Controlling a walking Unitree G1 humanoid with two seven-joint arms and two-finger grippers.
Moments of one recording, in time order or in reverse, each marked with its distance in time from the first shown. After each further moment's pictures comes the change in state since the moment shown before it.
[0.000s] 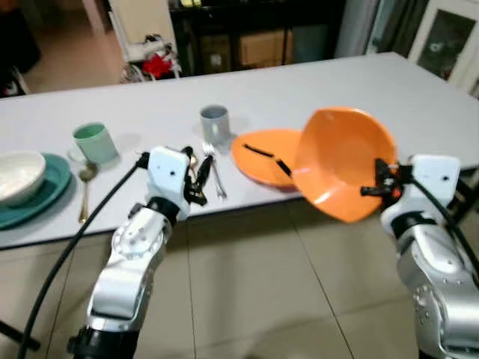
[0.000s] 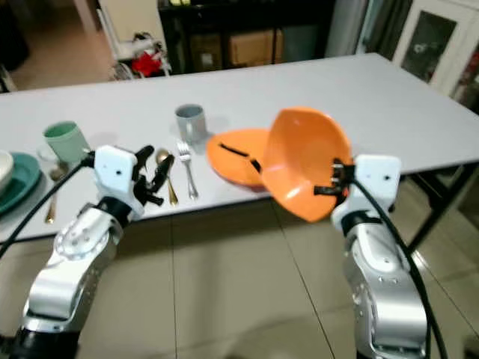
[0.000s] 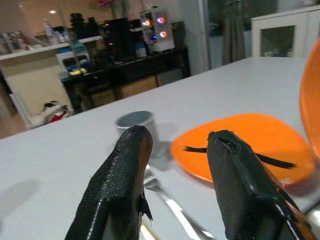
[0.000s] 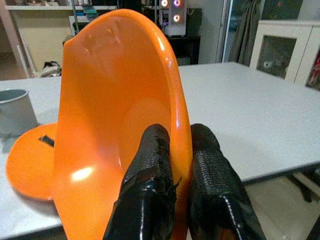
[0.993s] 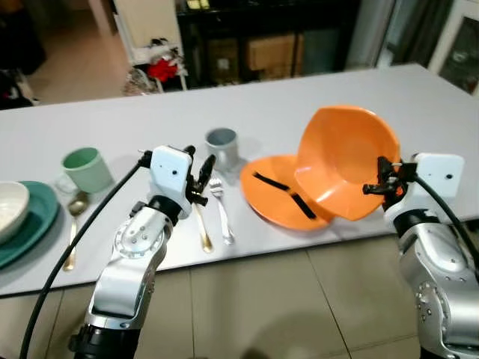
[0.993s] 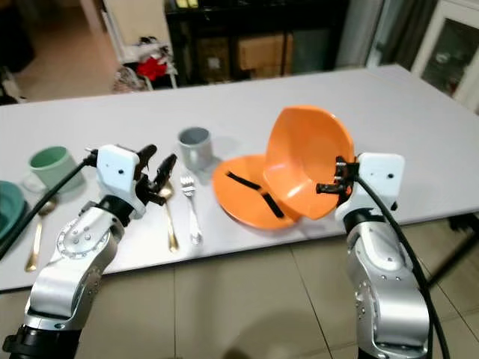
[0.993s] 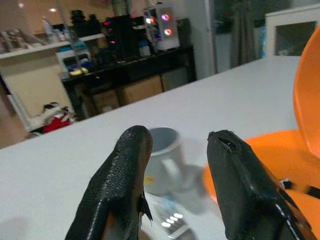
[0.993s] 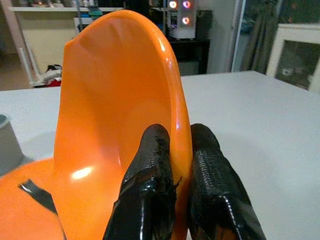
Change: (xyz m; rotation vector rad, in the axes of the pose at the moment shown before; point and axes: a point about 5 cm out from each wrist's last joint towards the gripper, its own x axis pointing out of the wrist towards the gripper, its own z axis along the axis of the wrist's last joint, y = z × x) left arm 0.002 -0.002 0.001 0.002 -0.003 -0.018; right arm 0.002 -0.003 0.002 0.001 -0.007 0.000
